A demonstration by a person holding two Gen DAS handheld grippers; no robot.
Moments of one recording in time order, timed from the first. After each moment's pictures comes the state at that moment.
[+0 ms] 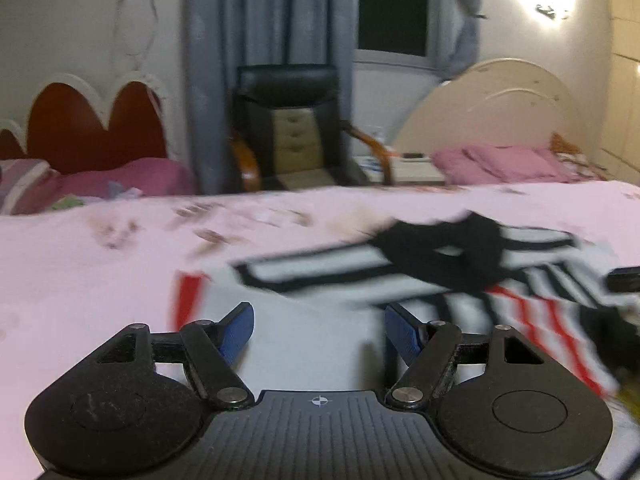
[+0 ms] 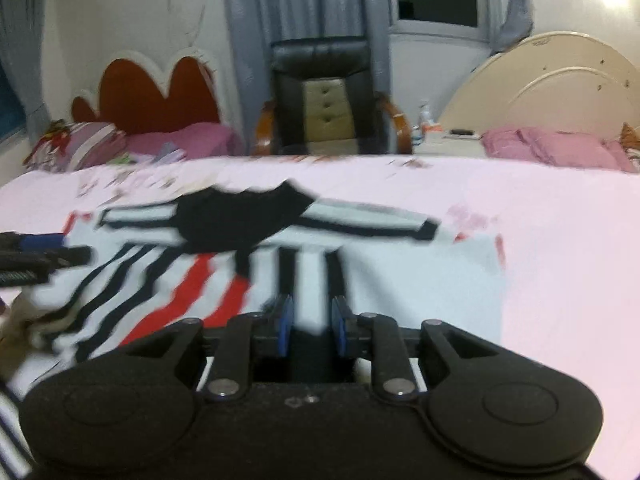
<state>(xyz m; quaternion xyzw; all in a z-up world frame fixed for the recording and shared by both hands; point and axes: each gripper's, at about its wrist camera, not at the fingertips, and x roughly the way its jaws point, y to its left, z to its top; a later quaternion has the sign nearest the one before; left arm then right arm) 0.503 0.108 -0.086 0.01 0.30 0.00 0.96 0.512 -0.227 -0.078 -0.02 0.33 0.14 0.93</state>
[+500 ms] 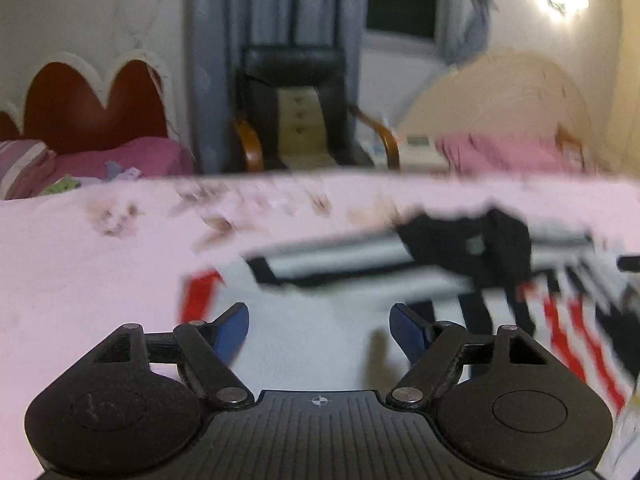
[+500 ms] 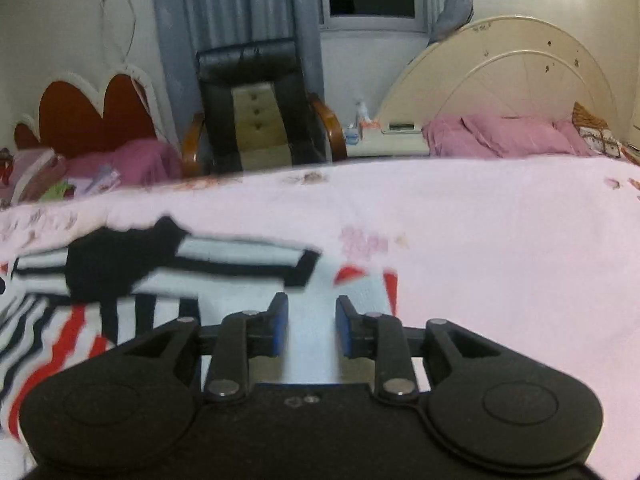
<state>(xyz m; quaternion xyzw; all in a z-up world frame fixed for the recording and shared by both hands) 0.517 0.101 -0.106 0.00 0.34 -0.01 0.94 0.553 -0.284 -0.089 0.00 0.34 0.07 0.94</state>
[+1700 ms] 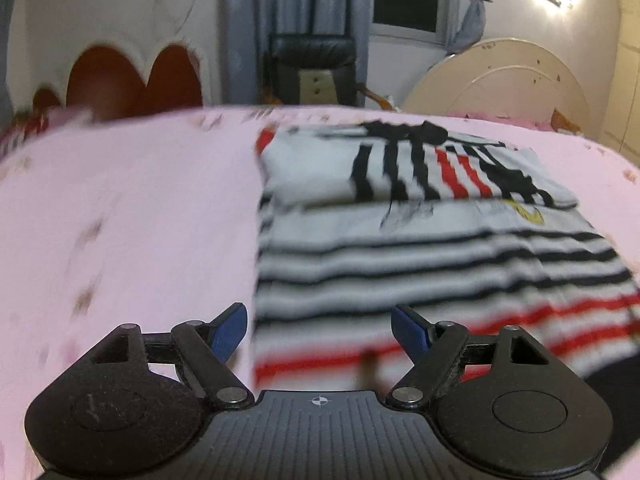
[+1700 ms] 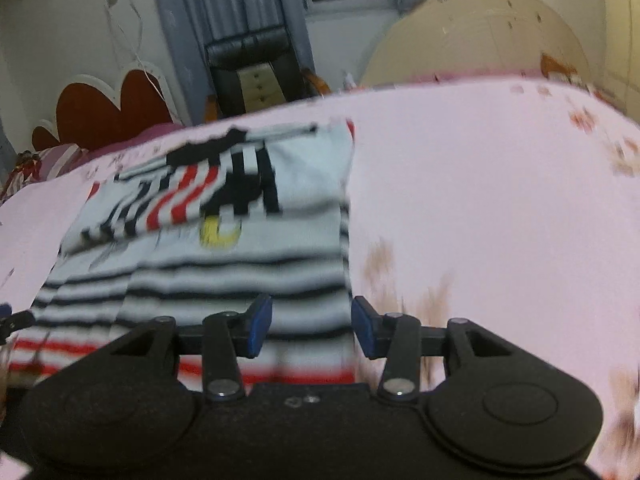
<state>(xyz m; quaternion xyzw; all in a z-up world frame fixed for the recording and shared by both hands) 0.213 0.116 -0.085 -0.04 0.35 0.02 0.94 0.282 -0.315 -0.062 0.06 0.37 0.06 0.92</state>
